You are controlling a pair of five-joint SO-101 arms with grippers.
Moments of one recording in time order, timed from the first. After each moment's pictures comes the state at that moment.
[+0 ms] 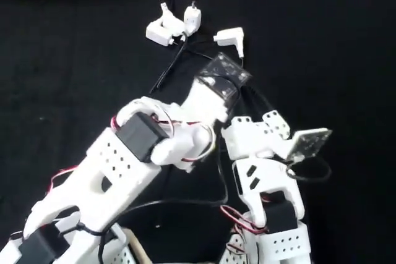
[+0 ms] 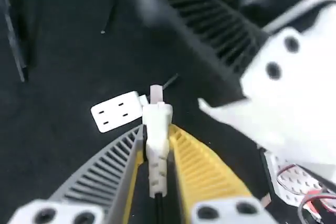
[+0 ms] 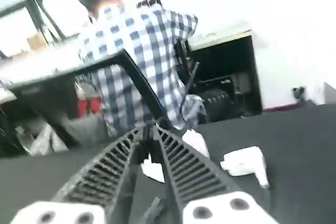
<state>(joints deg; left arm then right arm) 41.4 -28.1 8.4 86.6 0.7 -10.8 -103.4 90.7 16.8 -17.2</state>
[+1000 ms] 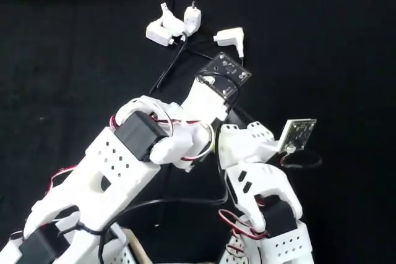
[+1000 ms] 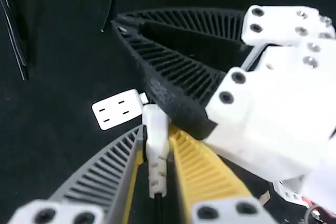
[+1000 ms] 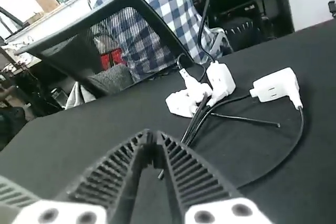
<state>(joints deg) 41.1 -28.0 6.8 87.0 0.6 -18.5 -103.4 89.7 33.6 -27.3</state>
